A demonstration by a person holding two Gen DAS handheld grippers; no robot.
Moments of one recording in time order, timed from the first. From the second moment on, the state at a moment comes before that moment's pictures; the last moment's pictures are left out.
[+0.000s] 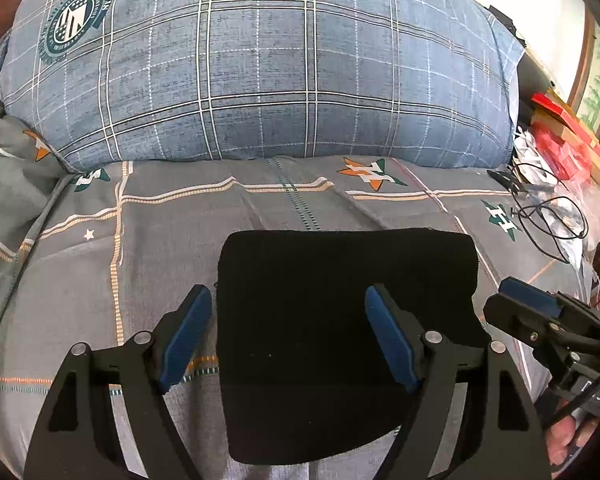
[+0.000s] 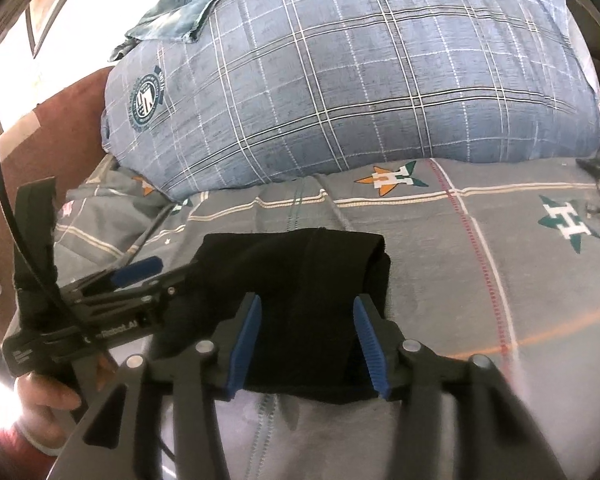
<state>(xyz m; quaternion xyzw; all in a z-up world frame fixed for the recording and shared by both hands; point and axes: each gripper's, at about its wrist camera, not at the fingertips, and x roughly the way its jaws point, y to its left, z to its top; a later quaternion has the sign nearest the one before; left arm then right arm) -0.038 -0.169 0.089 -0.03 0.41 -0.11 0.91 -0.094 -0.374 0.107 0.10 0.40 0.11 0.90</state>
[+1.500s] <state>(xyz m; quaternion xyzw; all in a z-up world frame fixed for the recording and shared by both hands) -0.040 -0.145 0.081 -0.08 0.41 -0.12 0.90 -0.080 -0.396 0.092 0.05 0.41 0.06 0.91</state>
